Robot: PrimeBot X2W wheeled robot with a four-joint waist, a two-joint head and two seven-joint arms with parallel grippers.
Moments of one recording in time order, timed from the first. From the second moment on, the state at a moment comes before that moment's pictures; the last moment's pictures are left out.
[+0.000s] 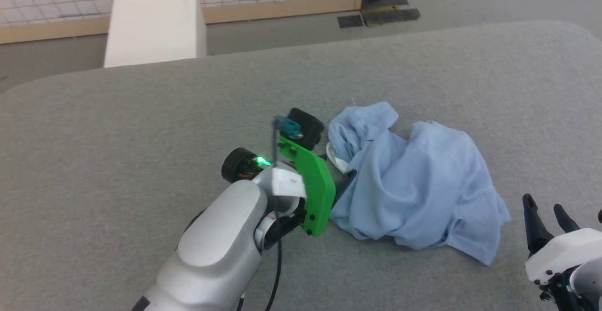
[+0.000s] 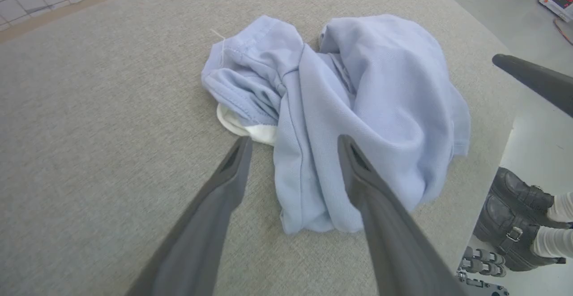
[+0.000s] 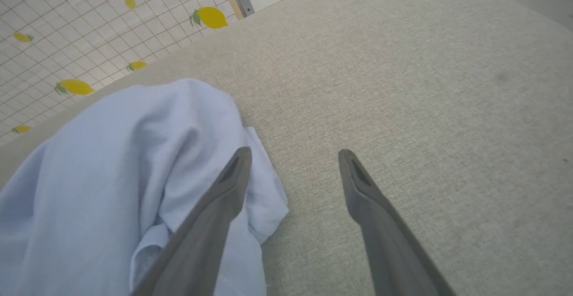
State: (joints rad) left arm -0.60 0.11 -0.66 0.37 -0.61 -0.12 0.47; right arm -0.04 -0.05 -0.33 0.13 0.33 0.13 0.24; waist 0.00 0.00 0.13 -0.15
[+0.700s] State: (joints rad) left arm -0.66 0.16 -0.77 0.47 -0.62 -0.13 0.66; right arm -0.04 -0.05 -0.31 0.21 0.37 0.13 0.15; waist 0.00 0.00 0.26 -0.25
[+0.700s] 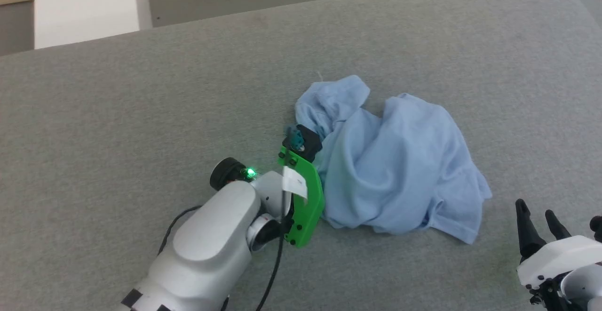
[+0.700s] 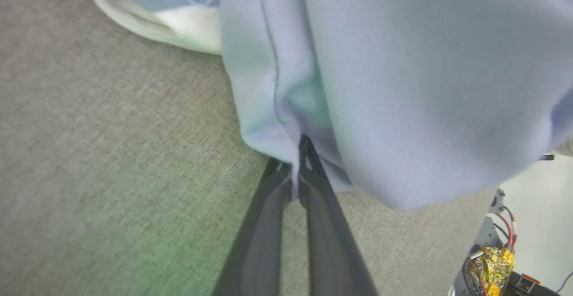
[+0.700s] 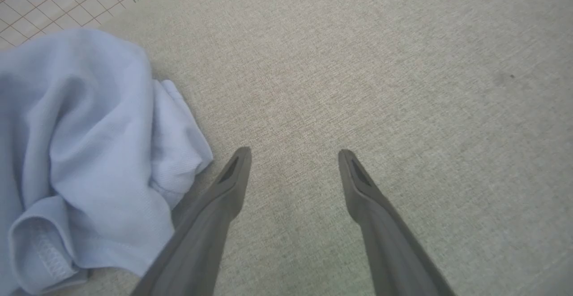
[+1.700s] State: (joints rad) left arm 0.02 0.37 -0.15 0.21 -0.99 0.24 0.39; right arm -0.05 -0.05 -0.29 0.21 0.30 0.13 0.25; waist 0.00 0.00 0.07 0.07
